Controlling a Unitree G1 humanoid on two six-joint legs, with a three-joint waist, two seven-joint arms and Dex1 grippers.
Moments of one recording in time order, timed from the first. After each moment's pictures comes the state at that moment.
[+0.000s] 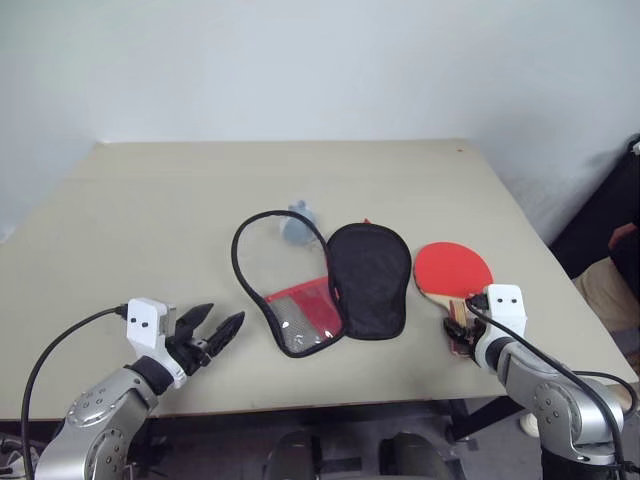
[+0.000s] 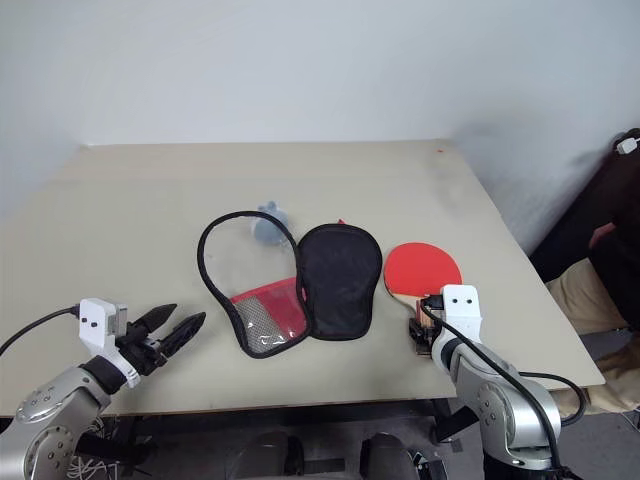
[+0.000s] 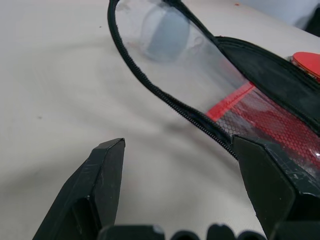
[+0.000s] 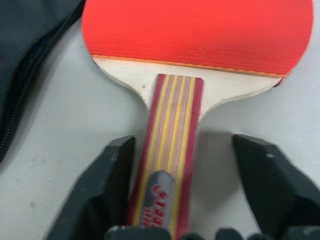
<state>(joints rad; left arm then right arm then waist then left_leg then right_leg) 0.29 0.50 0.36 -0.40 -0.59 0.49 -0.59 -0.02 -0.20 -0.16 -0.60 0.34 1.26 -0.01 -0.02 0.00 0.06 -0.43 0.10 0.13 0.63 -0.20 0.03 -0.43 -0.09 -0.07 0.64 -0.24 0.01</state>
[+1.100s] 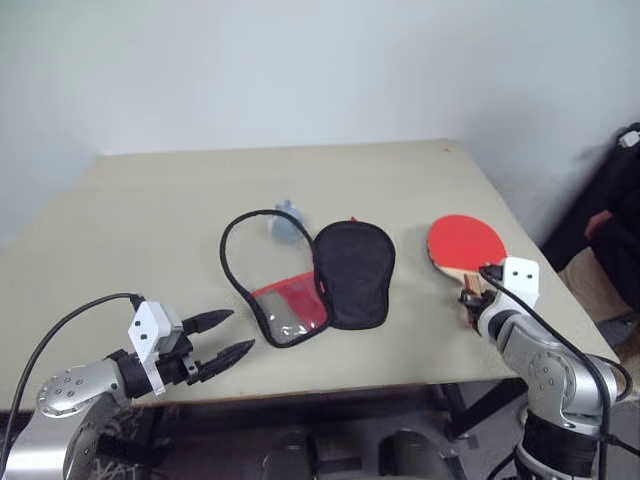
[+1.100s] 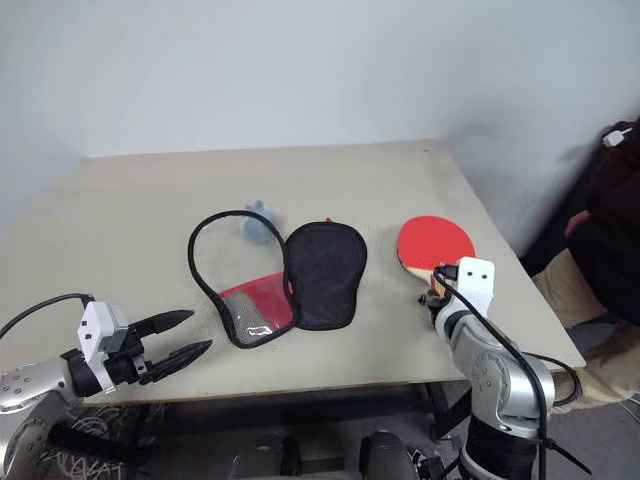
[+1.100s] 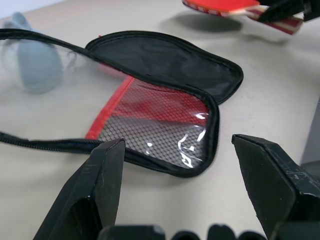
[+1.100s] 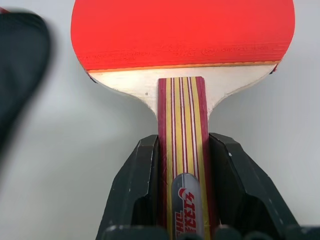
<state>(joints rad) 0.31 0.70 0.31 -0.31 -0.52 0.25 -0.99 -0.23 -0.10 -0.28 -0.53 0.29 1.24 -0.02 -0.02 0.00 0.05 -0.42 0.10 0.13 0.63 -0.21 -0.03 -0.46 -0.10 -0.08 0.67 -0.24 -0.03</state>
